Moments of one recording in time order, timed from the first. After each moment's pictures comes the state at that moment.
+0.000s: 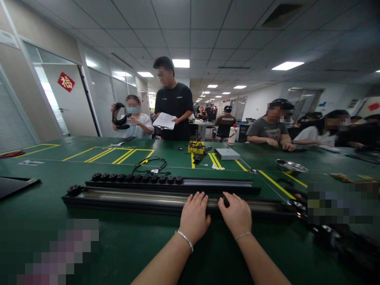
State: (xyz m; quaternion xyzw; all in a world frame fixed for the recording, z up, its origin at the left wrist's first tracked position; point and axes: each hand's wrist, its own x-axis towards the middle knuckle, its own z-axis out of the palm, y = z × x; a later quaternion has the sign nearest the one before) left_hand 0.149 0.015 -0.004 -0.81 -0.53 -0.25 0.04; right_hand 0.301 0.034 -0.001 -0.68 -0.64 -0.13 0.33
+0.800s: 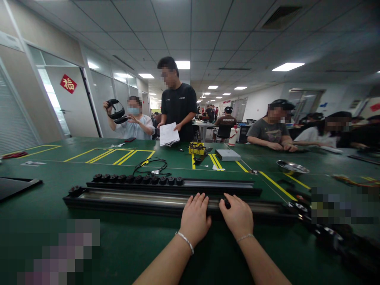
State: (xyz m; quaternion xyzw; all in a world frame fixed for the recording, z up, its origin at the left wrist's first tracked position) left_hand 0.149 0.015 -0.004 -0.81 -0.53 -0.25 0.05; right_hand 0.306 0.036 -0.002 -0.67 -0.66 -0.14 0.32
